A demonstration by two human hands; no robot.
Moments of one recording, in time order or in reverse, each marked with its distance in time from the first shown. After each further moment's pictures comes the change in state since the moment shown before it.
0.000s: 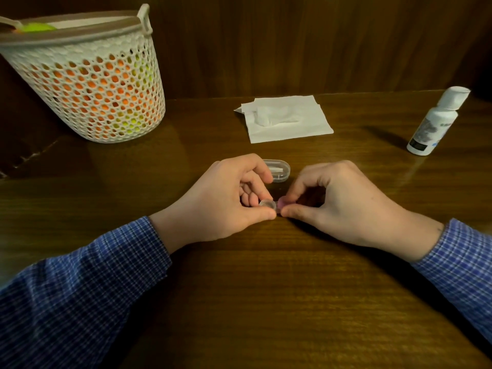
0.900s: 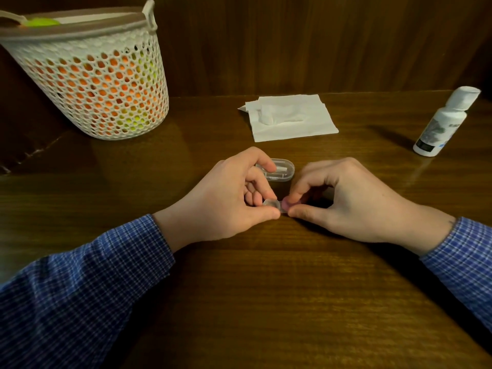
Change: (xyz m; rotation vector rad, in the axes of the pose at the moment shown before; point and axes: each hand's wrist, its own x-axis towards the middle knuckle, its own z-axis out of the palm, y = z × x) left_hand 0.000 -0.002 0.002 -0.018 0.001 -0.004; right_hand 0.004 0.002 -0.009 0.035 -0.099 -0.044
